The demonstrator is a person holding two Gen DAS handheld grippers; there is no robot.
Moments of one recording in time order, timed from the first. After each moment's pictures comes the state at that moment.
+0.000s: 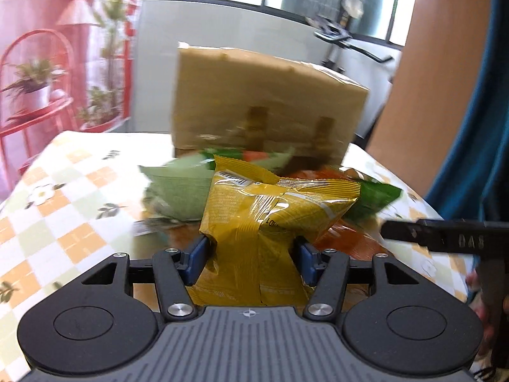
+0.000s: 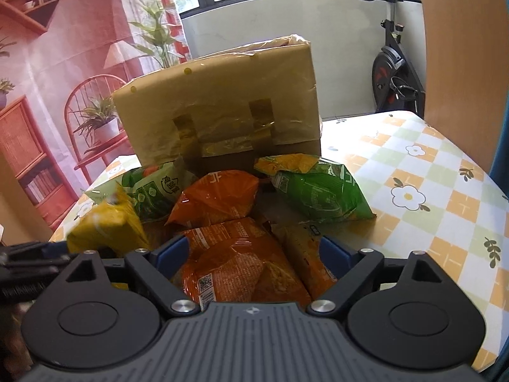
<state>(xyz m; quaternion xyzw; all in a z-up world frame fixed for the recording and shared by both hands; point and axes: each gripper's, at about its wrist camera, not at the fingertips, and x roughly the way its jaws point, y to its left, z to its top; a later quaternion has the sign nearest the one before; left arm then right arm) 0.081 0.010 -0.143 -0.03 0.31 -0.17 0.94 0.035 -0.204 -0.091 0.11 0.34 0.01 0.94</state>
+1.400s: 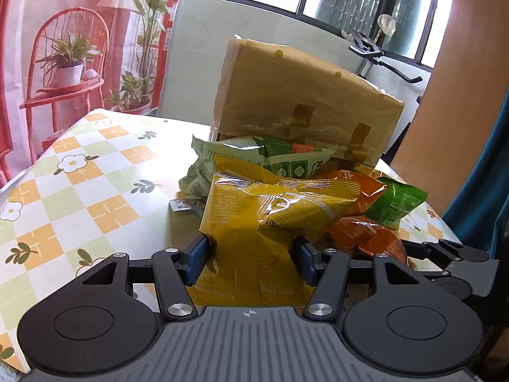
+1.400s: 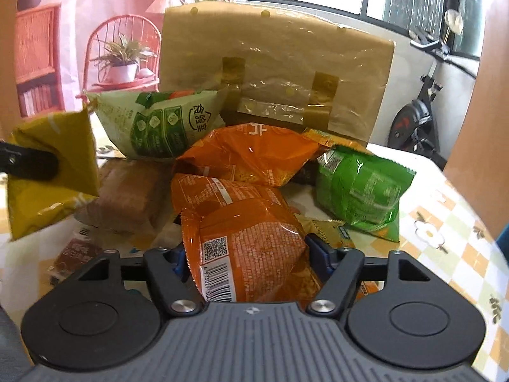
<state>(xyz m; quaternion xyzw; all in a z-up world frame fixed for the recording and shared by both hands) 0.070 0.043 -0.157 -0.07 0.31 -0.13 0.94 0.052 -0.147 -0.156 -0.07 0.32 0.03 0.94</state>
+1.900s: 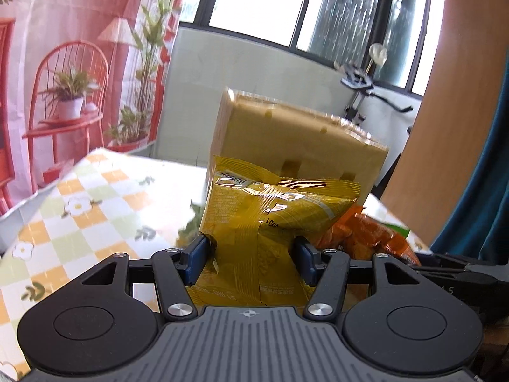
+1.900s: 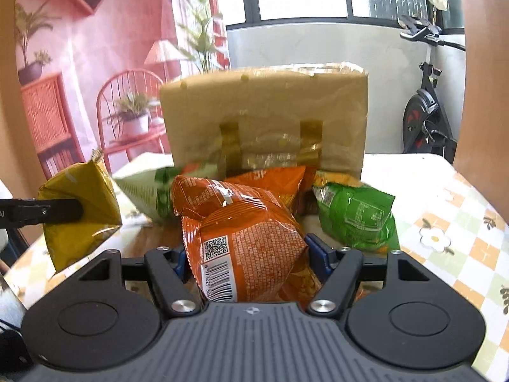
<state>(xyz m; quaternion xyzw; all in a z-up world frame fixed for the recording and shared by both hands) 0.058 0.046 -0.116 -0.07 0.24 -0.14 0.96 0.033 -0.170 -0.093 0.04 0.29 0.06 0.96</state>
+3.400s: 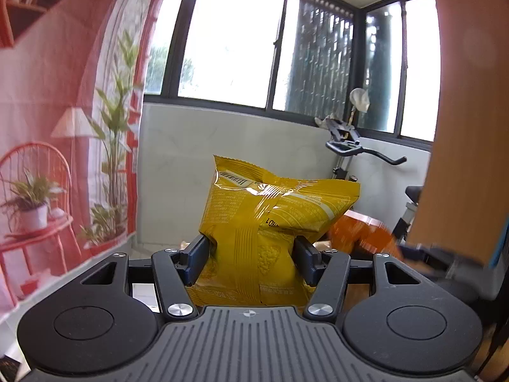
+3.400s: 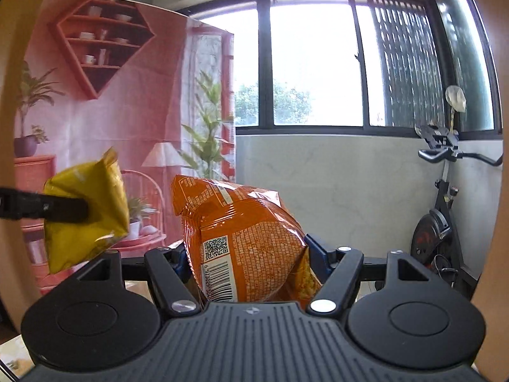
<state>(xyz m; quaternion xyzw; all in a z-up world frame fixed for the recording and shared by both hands) 0.233 -0.034 0.014 -0.03 0.14 -0.16 0.98 0.206 -0.197 0.027 0.00 0.11 0.08 0.99</state>
